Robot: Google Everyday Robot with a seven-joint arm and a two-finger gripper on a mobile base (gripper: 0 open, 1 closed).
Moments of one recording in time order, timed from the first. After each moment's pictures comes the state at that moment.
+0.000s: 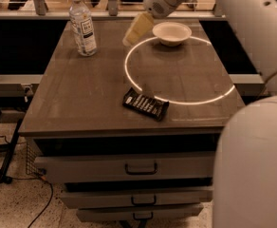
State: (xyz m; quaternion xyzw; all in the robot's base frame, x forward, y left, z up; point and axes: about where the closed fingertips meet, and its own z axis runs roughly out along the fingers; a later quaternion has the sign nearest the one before) arm 0.747 -0.011 0.956 -0.56 0.73 0.09 0.38
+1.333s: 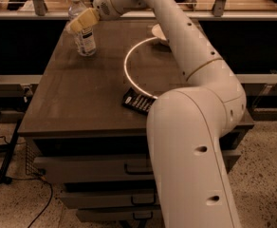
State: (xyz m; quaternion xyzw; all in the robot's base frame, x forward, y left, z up) arm 0.810 0.166 0.945 -0.49 0.69 0.30 0.44
